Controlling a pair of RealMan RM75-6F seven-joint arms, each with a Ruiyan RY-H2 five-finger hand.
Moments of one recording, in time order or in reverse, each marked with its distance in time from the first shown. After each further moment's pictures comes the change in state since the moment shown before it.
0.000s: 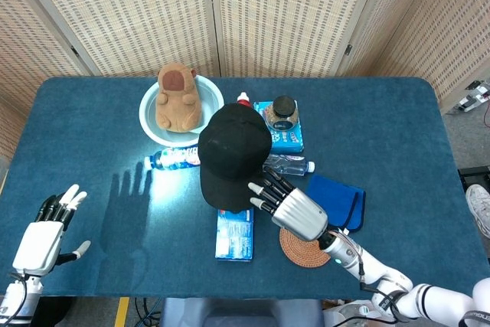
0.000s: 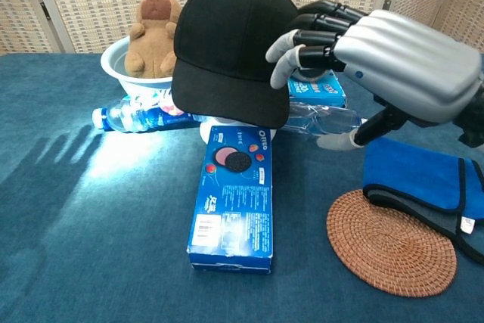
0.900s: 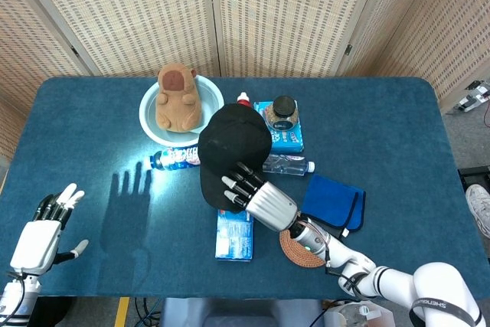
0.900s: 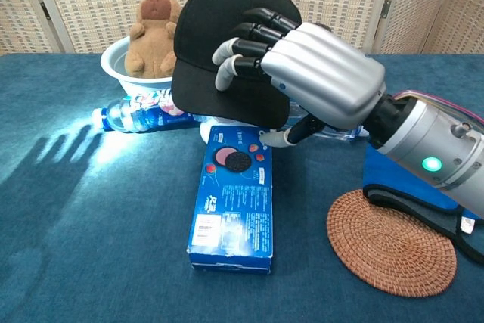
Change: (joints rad) left arm -0.001 0.006 -0.005 0.010 -0.009 -0.002 -0.015; right arm 0.154 -0.251 0.016 0.341 0.037 0.062 0.053
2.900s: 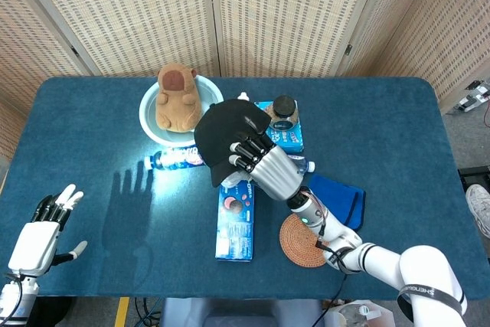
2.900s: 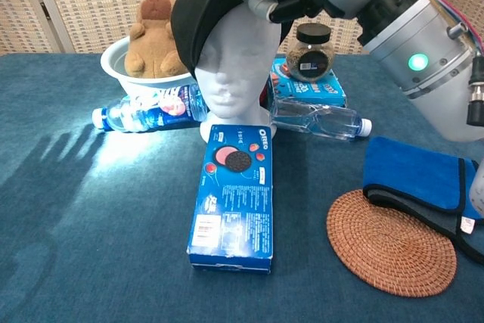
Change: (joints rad) left arm 0.005 0.015 0.007 -0.009 0.014 0.007 -0.010; right arm 0.160 0.005 0.105 0.060 0.166 0.183 0.130
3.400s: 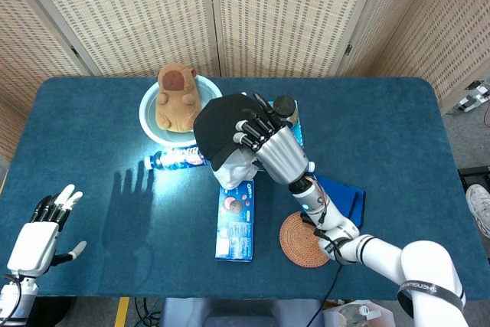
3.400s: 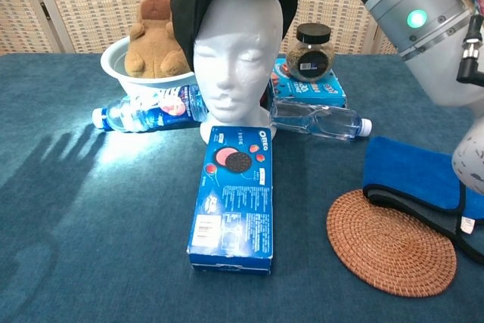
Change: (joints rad) left arm 0.003 0.002 0.000 0.002 0.002 0.006 -0.003; right arm 0.044 0.020 0.076 0.007 0.064 -0.007 0.014
